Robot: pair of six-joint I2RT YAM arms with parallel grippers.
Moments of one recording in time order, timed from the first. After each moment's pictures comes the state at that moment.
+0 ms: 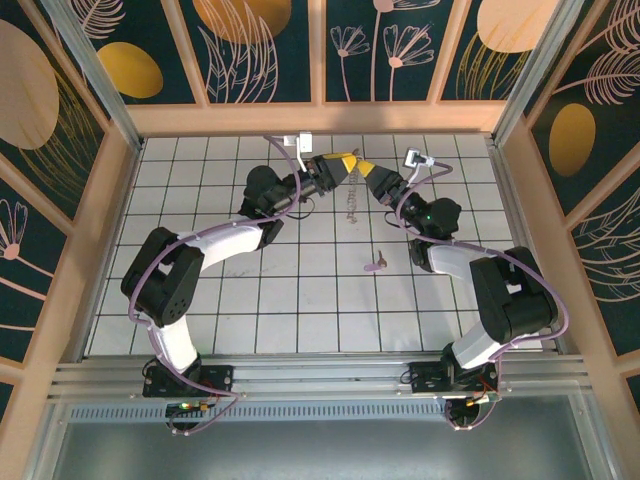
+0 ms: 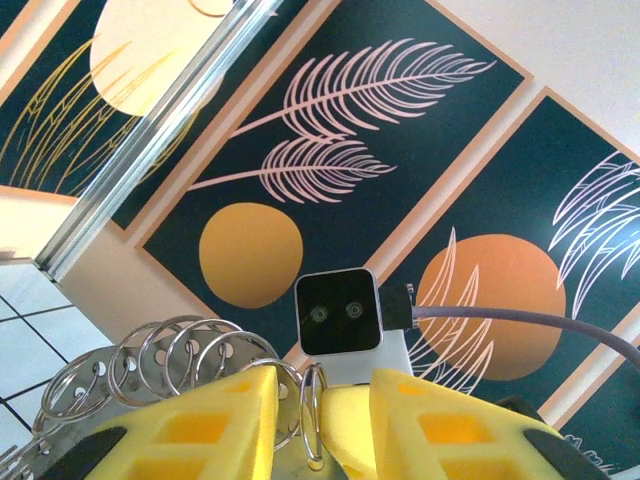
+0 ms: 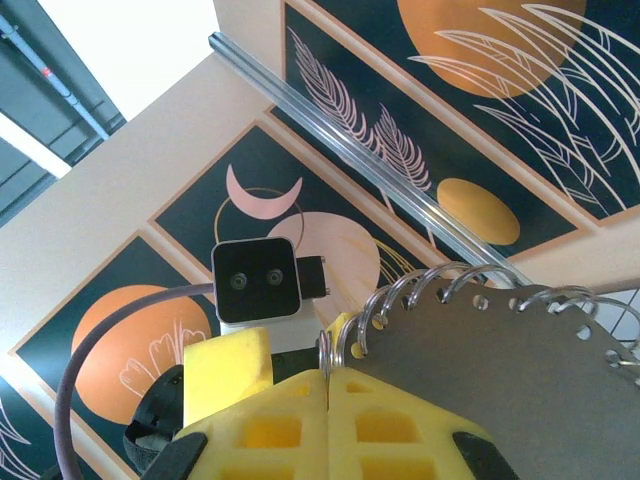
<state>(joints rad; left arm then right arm) -0.61 1.81 1.14 1.04 0.57 -0.95 0.34 1.57 0.68 1.41 -0.59 1.23</state>
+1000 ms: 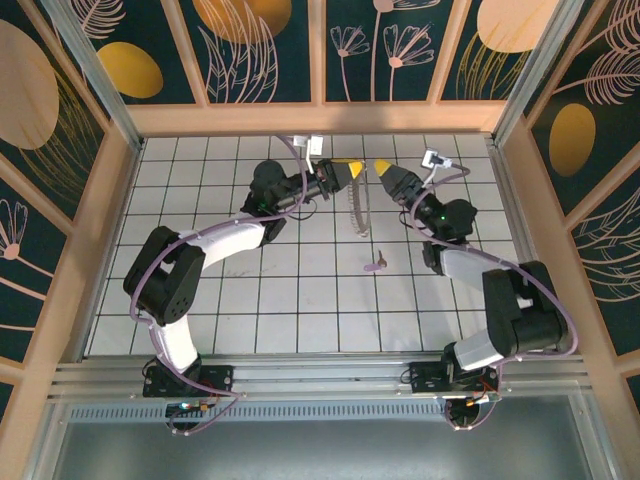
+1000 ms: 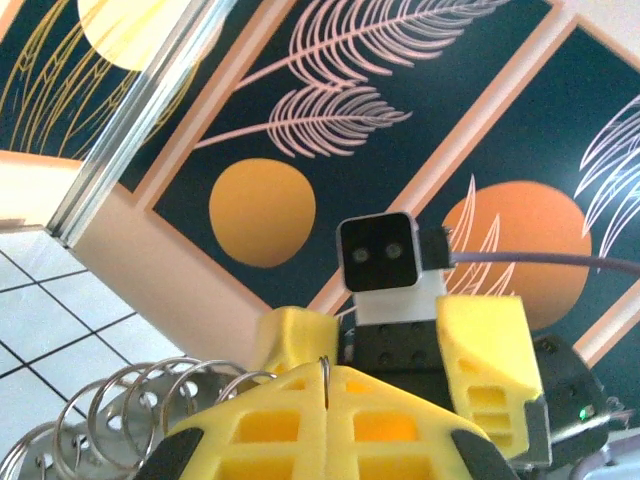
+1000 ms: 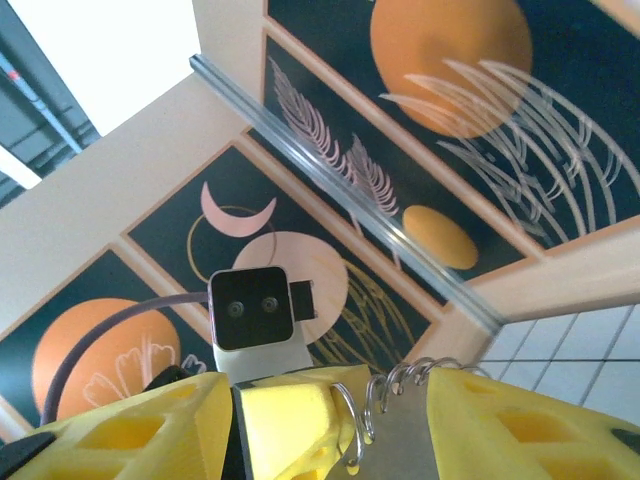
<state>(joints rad) -0.62 1.83 1.19 0.89 0.65 -0.82 0.24 1.45 0.63 1.32 -0.62 1.17</state>
